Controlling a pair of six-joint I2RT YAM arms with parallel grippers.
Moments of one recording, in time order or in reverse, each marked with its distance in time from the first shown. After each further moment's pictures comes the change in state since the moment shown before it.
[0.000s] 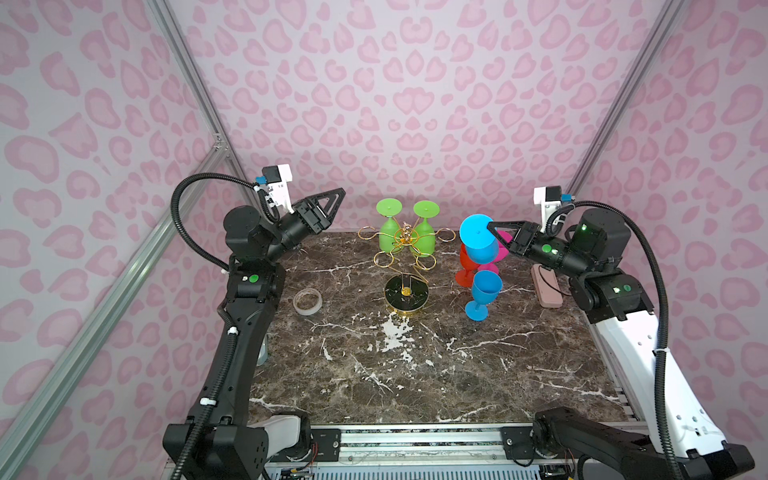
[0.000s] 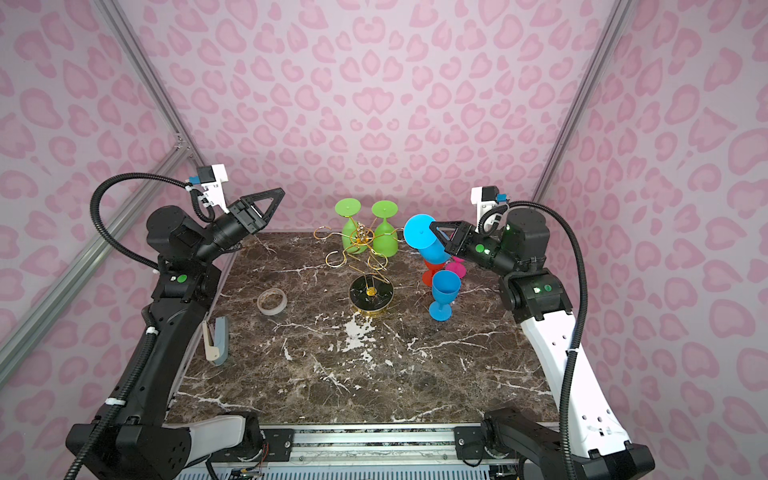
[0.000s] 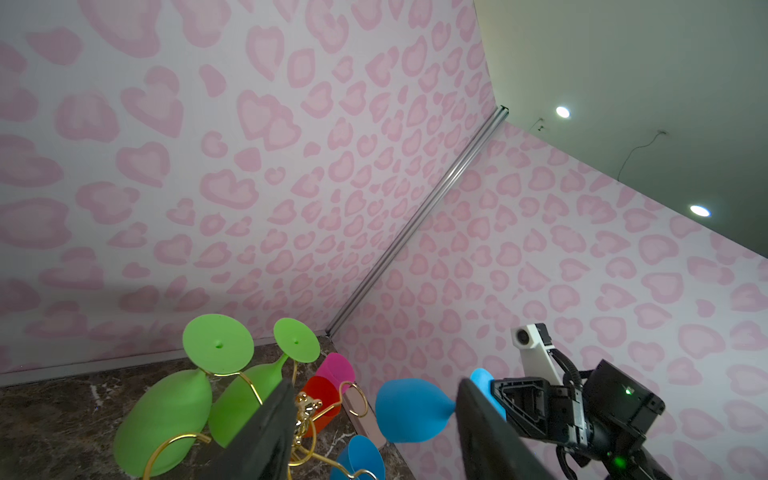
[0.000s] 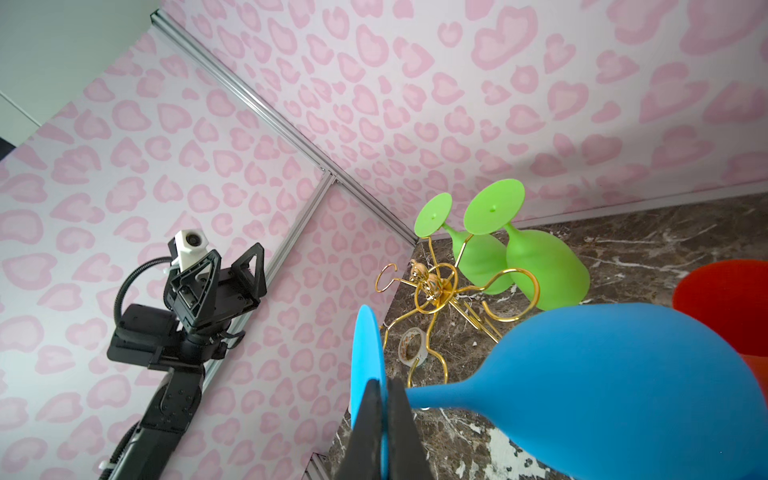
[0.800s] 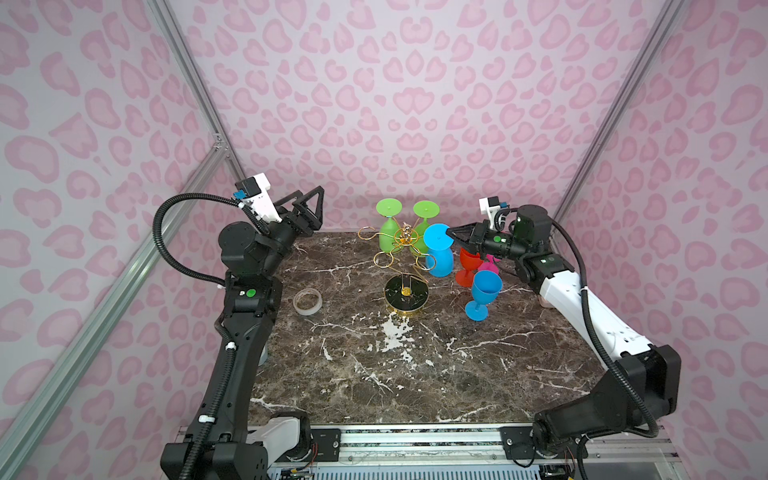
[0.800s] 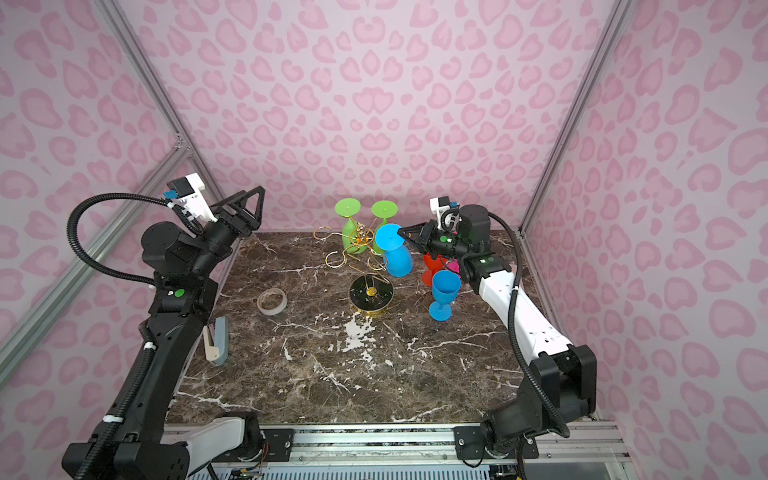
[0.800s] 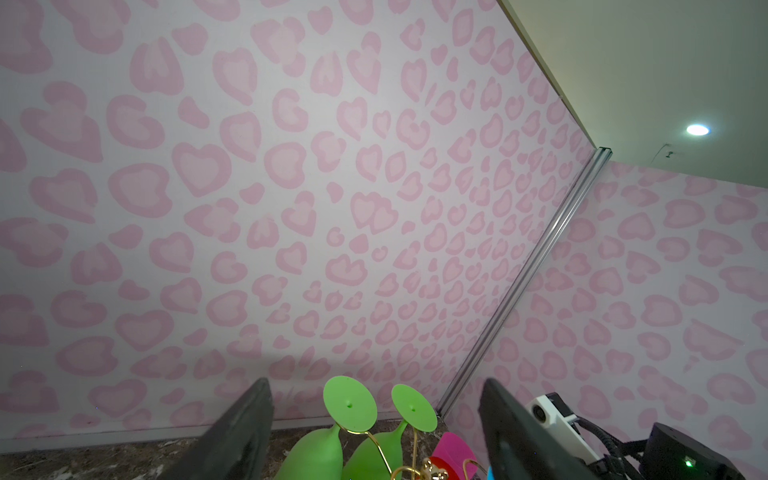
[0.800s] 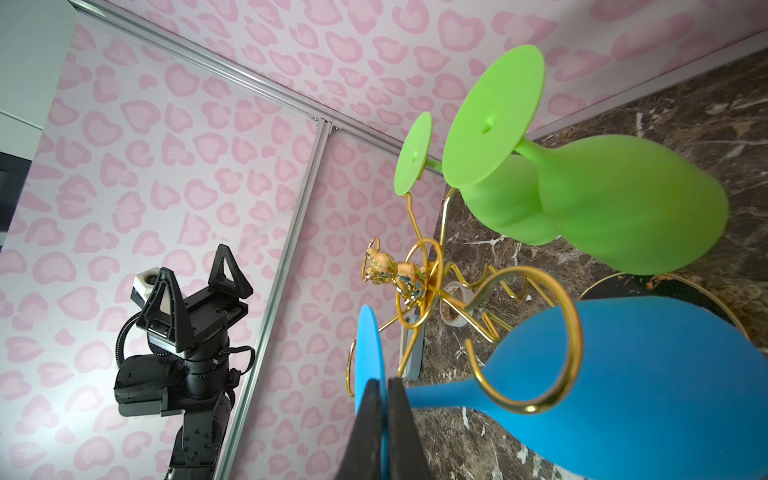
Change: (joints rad) left arm 0.046 -0.106 -0.156 0.071 -0.344 0.225; right arm 0.050 0.304 -0.134 0.362 -0.186 0.289
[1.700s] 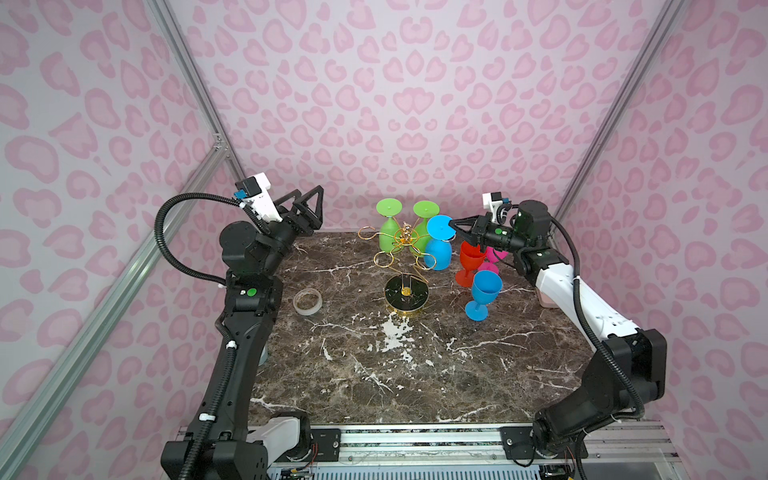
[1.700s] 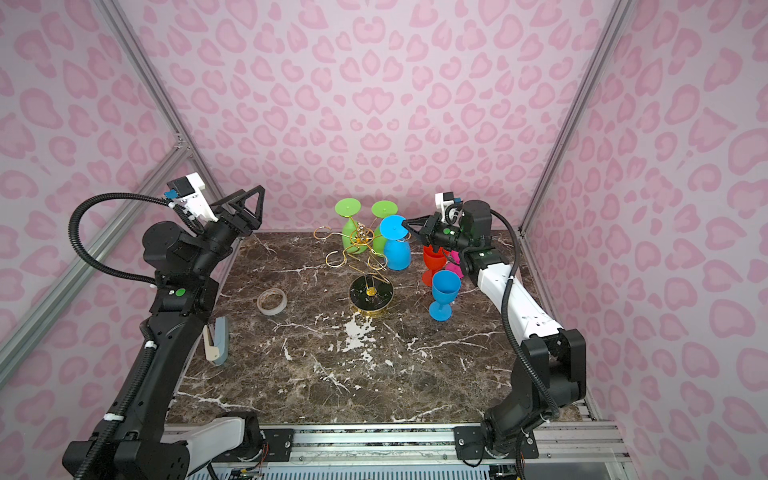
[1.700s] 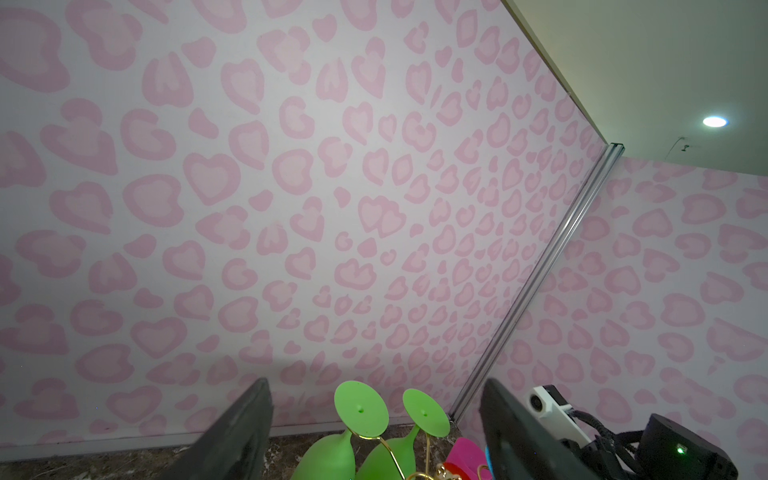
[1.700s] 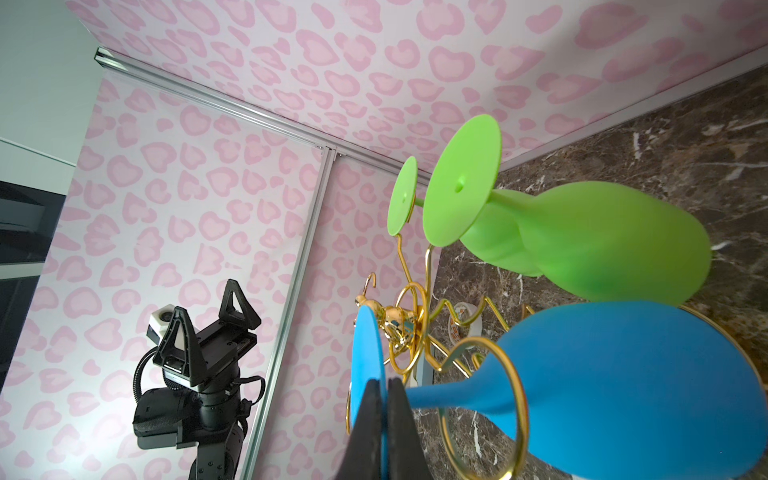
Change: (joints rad) left arm 0.000 0.004 0.000 0.005 -0.031 0.046; right arm -0.043 0.114 0.043 0.118 -0.034 0.097
